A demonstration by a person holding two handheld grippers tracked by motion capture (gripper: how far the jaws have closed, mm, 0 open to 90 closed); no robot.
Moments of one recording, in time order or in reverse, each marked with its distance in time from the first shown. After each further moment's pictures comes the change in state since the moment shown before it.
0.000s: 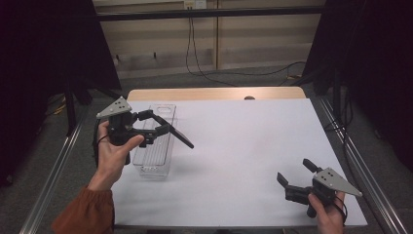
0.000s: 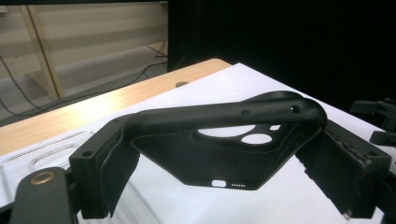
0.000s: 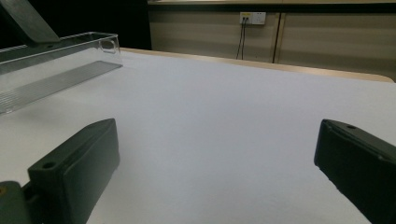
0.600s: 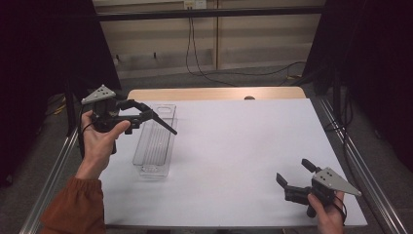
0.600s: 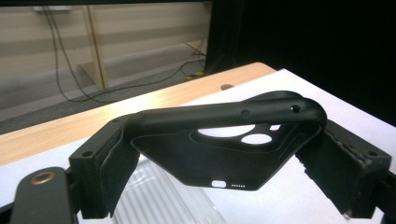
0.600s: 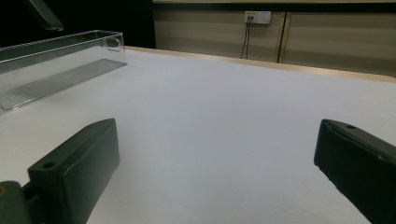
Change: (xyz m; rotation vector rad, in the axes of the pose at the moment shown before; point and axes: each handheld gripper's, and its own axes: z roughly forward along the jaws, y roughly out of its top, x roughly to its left) left arm 0.036 0.016 -0.013 0.009 0.152 -0.039; right arm 0.000 0.000 0.001 0.005 0.018 -0.005
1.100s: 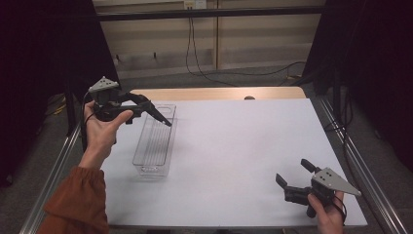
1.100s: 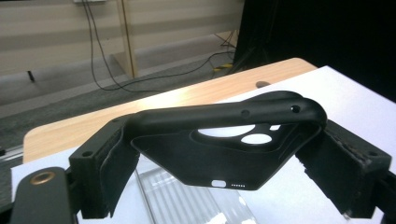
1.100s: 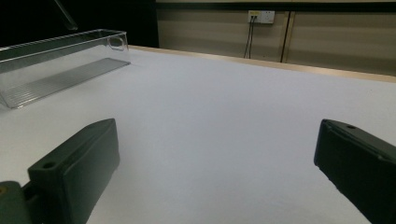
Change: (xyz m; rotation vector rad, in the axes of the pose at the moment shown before) left arm 0.018 0.011 0.022 0.049 0.127 -0.007; right arm 0.000 0.000 0.000 0.001 0.013 0.000
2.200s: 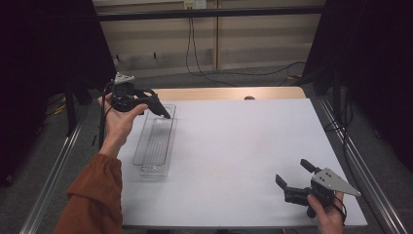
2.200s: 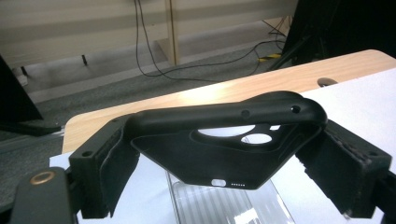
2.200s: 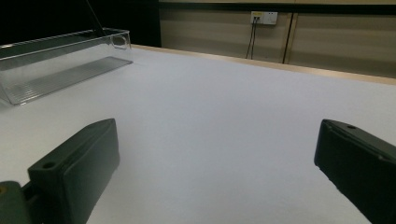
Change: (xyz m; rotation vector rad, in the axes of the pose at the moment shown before) left arm 0.011 -0.001 0.059 0.058 0.187 -0.030; right arm 0.001 -0.001 0.000 -0.003 0.007 -0.013
